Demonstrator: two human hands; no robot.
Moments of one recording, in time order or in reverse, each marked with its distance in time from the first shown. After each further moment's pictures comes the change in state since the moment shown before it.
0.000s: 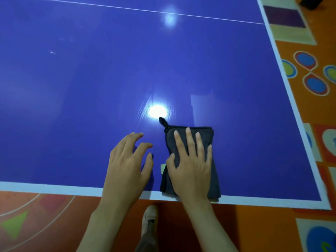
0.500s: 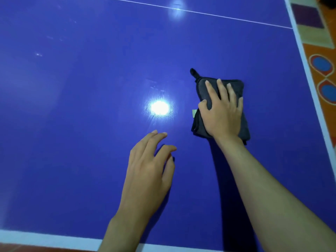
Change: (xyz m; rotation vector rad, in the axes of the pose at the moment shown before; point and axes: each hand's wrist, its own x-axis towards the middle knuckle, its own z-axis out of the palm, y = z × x) left_hand 0.091 0.016 0.028 -0.144 0.031 0.031; right_hand 0.249 0.048 0.010 0.005 0.037 0.035
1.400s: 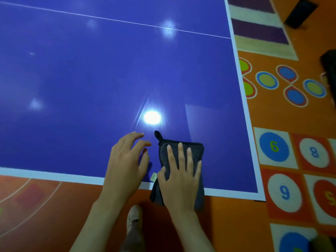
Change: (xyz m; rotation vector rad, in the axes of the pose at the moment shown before) left_hand -0.100 0.107 0.028 0.058 0.041 -0.012; right_hand -0.294 0.079 -0.049 -0.030 -0.037 -0.019
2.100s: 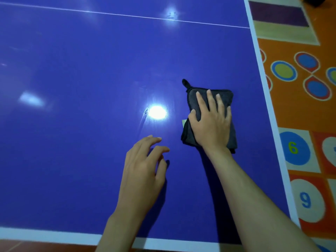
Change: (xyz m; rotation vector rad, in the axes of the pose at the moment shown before) left_hand 0.096 0.000 0.047 -0.075 -0.029 -0.001; right_hand 0.270 0.045 0.016 0.013 0.086 0.021
